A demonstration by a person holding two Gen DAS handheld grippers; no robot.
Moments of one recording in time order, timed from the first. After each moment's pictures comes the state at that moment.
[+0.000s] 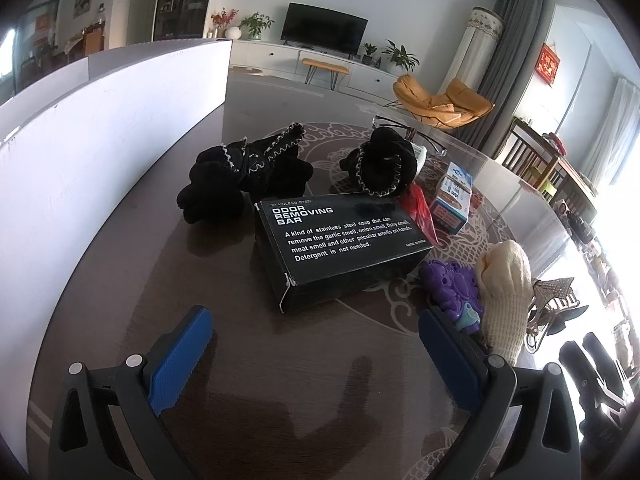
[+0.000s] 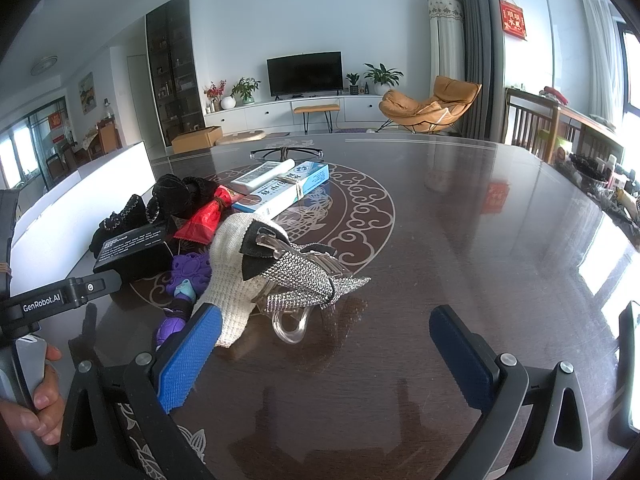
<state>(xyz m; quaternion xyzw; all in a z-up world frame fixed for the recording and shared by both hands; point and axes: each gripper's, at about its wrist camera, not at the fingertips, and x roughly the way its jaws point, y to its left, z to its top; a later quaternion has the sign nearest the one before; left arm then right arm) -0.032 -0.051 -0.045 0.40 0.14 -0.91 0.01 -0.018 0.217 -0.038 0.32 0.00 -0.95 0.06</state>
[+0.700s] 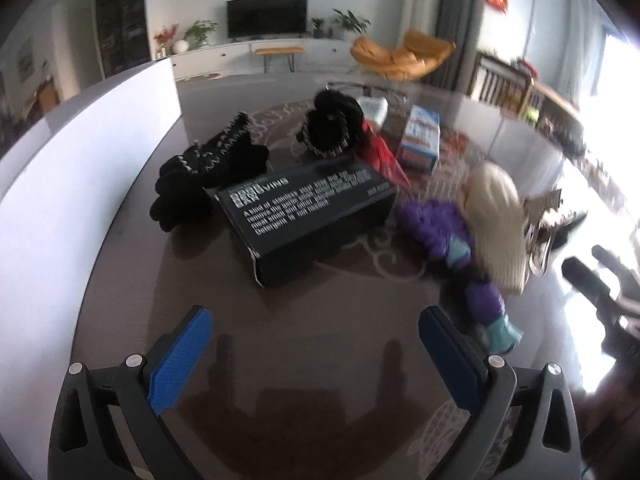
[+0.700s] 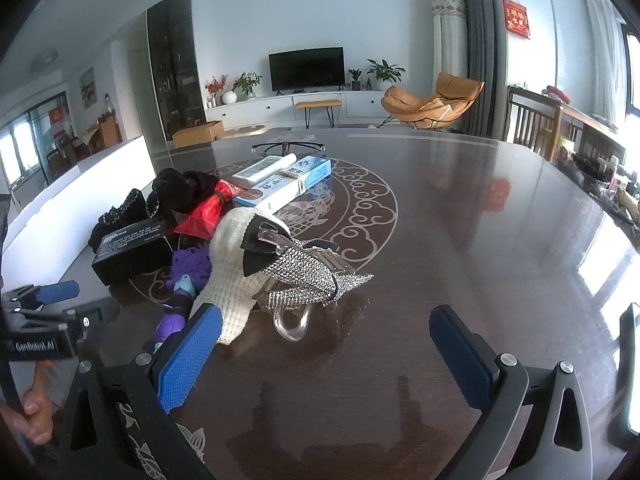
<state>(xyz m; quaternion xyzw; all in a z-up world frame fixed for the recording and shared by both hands) -0.024 -0.033 -0.044 0.44 0.00 -0.90 -0.04 -0.016 0.198 -0.039 0.33 0.01 -0.94 0.06</state>
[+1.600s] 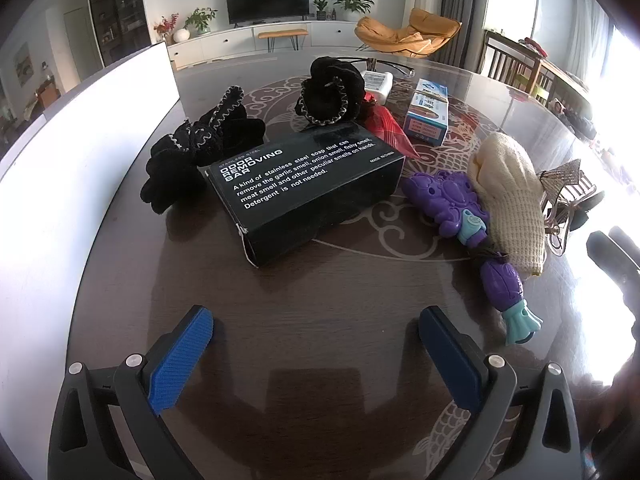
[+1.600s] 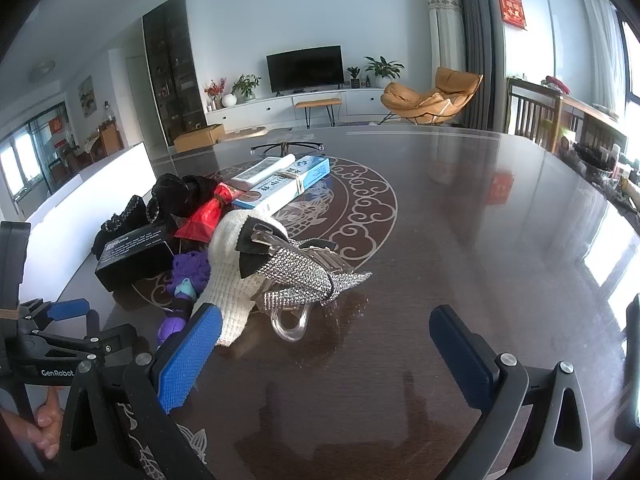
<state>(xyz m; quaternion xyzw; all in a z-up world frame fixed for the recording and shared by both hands) -0.029 -0.025 -0.053 0.46 -0.01 -0.89 -0.02 0.000 0.176 -0.032 0.33 -0.02 -0.94 0.06</state>
